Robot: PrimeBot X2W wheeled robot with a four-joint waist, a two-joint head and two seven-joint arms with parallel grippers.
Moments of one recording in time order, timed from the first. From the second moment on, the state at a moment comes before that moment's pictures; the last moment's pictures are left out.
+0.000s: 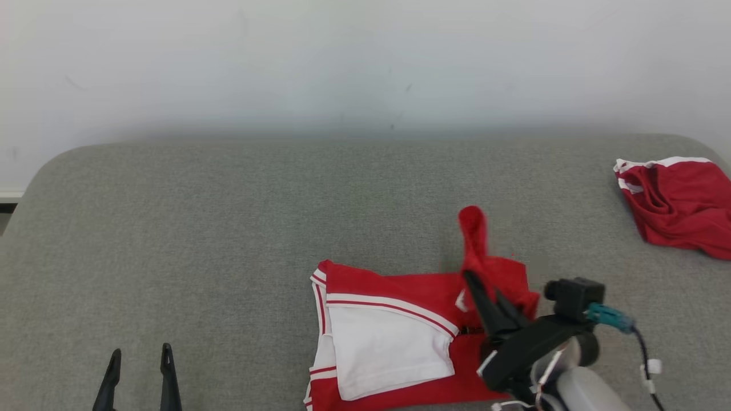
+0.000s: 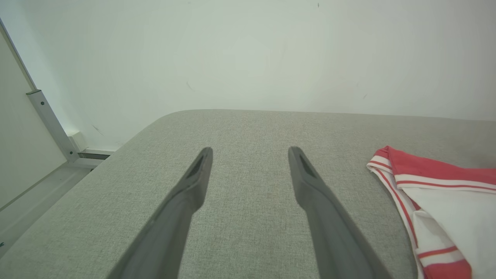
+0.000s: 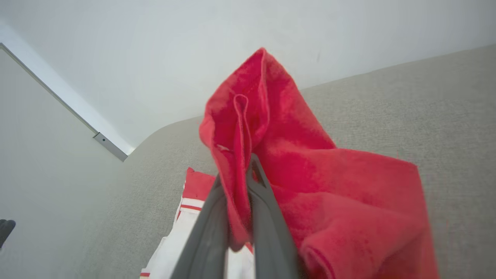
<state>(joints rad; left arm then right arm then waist) 0.07 0.06 0.13 0.13 -0.08 -0.10 -0.26 -0.28 -0.22 0.34 0.36 0.67 0.13 -0.04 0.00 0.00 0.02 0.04</state>
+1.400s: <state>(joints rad) 0.02 0.05 0.11 0.19 -0.10 -0.11 -0.26 -0.36 -0.20 0.38 0.48 0.52 0.13 -0.25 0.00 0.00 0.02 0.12</state>
